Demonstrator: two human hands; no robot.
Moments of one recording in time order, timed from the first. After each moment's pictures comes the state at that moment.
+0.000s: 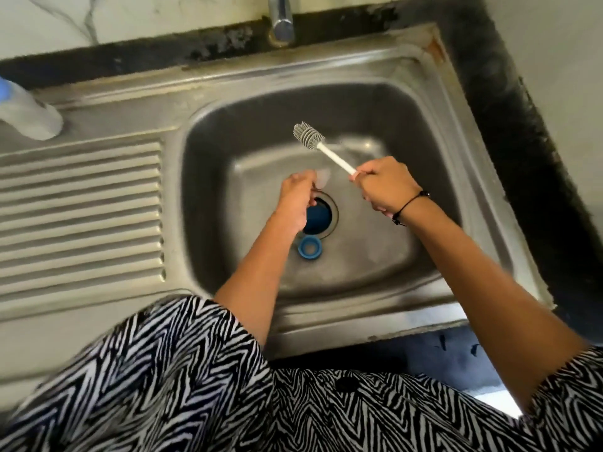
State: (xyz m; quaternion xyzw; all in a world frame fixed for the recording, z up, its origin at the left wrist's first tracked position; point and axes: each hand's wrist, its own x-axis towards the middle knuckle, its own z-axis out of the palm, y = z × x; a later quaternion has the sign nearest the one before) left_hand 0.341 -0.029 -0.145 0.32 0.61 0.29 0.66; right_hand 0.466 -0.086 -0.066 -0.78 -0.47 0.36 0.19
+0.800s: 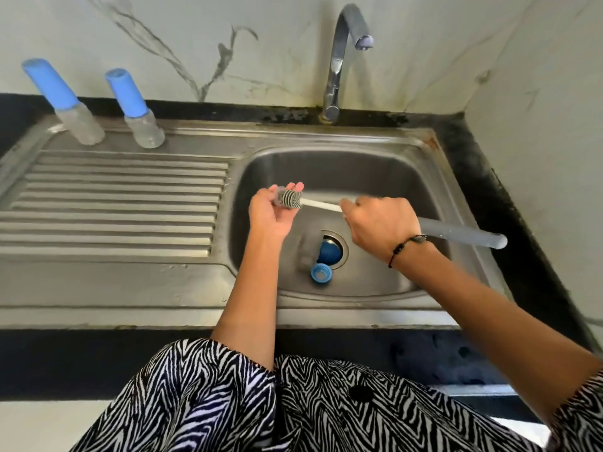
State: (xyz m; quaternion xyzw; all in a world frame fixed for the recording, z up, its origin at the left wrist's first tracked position) left_hand 0.250 -0.058 -0.072 -0.01 0.34 0.58 0.74; right_hand 0.403 -0.151 -0.006 -0.60 -0.78 -0.15 -0.05
